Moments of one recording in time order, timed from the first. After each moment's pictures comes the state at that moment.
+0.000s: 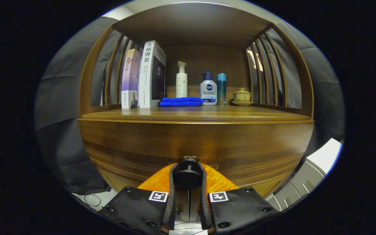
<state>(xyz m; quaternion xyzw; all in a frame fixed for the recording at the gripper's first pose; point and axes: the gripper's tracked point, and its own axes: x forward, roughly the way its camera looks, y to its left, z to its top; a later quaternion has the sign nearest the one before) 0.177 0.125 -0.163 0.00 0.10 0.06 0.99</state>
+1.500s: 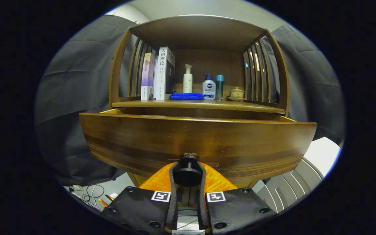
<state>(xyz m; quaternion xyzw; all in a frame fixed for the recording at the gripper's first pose) 0.057 0.117 -0.175 -0.01 0.12 0.07 0.99</state>
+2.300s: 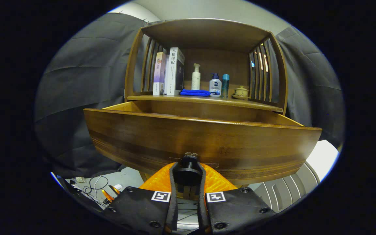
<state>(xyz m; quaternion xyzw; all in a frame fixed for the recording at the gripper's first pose) 0.005 0.114 -0.180 -0.04 0.14 0.11 0.98</state>
